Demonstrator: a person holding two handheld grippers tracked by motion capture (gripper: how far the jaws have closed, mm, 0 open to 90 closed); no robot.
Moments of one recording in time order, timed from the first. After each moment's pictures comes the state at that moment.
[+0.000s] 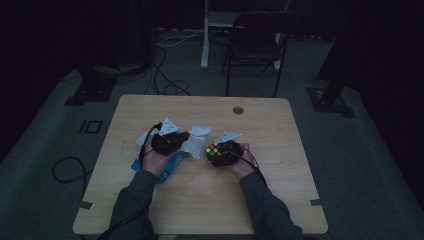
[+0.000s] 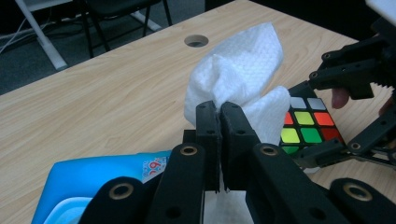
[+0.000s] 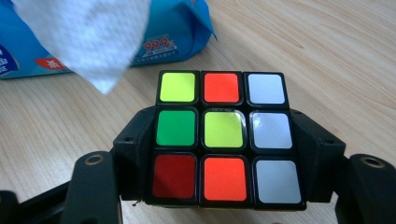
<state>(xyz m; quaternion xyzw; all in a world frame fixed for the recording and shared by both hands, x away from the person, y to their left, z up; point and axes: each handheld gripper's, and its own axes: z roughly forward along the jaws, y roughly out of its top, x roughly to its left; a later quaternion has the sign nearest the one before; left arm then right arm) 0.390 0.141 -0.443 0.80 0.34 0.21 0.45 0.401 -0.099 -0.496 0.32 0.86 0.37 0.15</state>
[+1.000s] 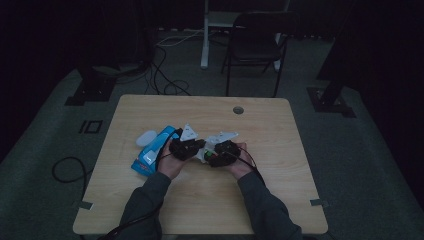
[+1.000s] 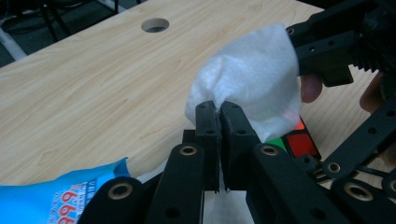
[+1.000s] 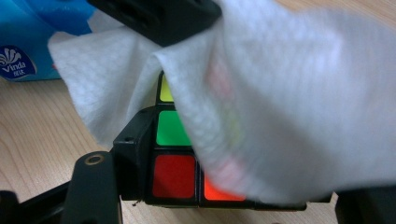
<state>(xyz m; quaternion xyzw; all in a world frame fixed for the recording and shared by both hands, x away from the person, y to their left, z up) 0.392 0.093 -0.465 0.83 0.30 0.18 0.43 0.398 -0.090 -0.492 0.30 0.86 0.37 0.15</state>
